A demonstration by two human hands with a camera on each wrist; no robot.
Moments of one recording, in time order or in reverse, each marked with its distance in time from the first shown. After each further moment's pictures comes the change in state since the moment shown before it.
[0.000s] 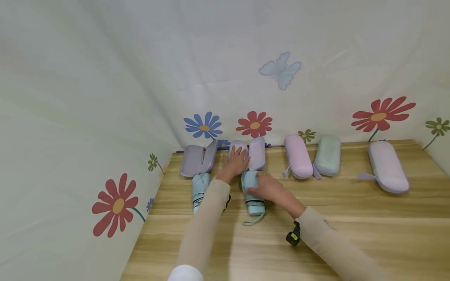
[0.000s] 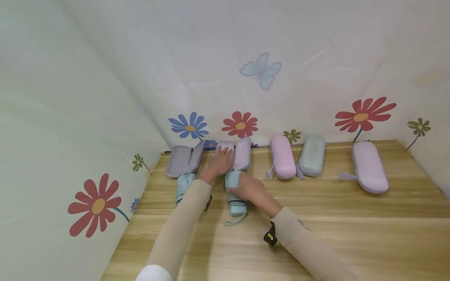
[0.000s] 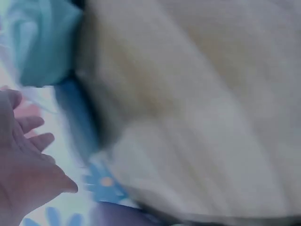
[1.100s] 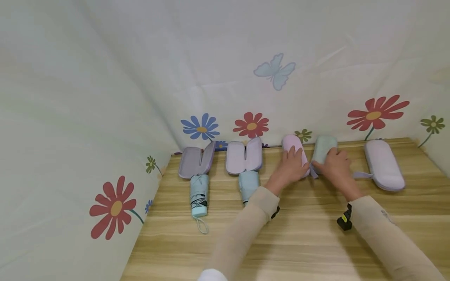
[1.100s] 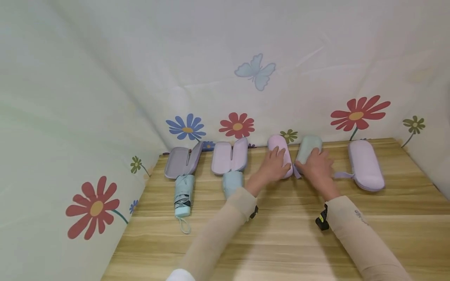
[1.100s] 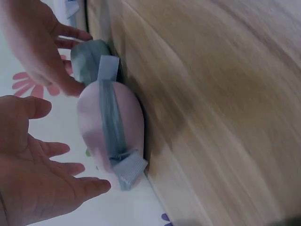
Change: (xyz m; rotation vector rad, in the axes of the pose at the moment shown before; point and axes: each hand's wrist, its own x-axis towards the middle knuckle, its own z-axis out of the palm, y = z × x) left_hand -0.024 0.204 0.009 -0.063 0.059 0.211; right_hand -0.027 0.176 -0.097 -0.033 0.488 0.249
